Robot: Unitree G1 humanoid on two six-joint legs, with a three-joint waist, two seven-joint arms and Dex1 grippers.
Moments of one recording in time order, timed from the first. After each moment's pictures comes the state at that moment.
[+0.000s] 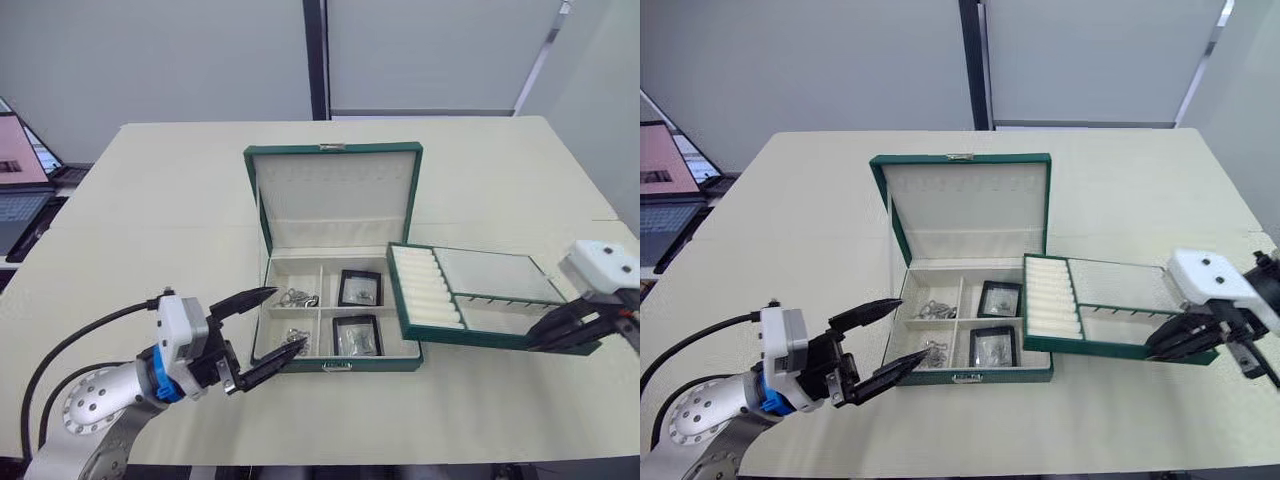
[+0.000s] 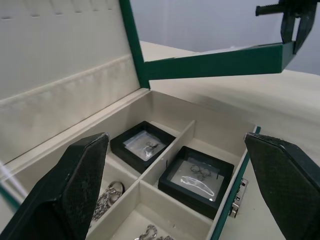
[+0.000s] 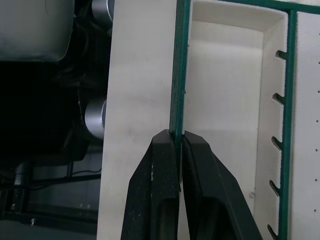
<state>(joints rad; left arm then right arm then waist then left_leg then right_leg) 0.35 0.56 0.28 -0.71 -0.65 0.29 -0.88 -0.21 -1.58 -0.11 -0.41 0.73 0.49 1.52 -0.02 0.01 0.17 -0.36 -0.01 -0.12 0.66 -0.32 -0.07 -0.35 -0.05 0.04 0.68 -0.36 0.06</state>
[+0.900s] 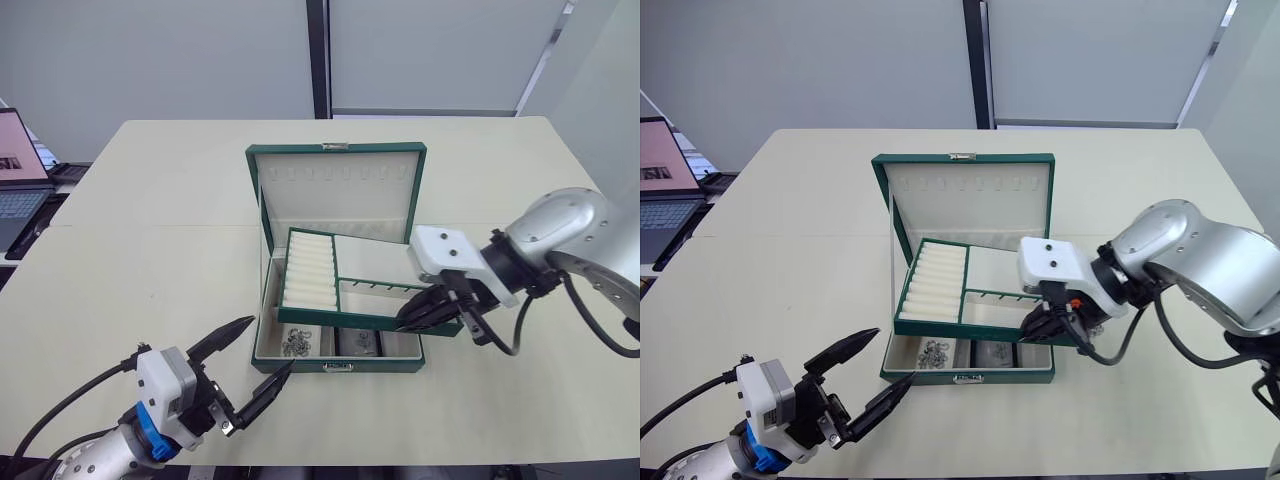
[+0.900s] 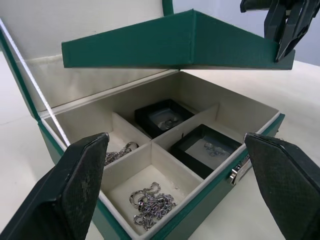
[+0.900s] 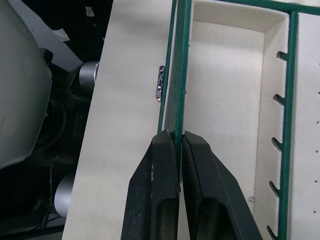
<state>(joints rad) 0.62 0.43 0.24 -0.75 -0.52 0.09 -0.77 -1.01 -0.99 0.47 -0.56 0.68 1.15 1.22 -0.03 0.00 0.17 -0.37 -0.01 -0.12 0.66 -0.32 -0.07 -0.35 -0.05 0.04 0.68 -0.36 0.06</state>
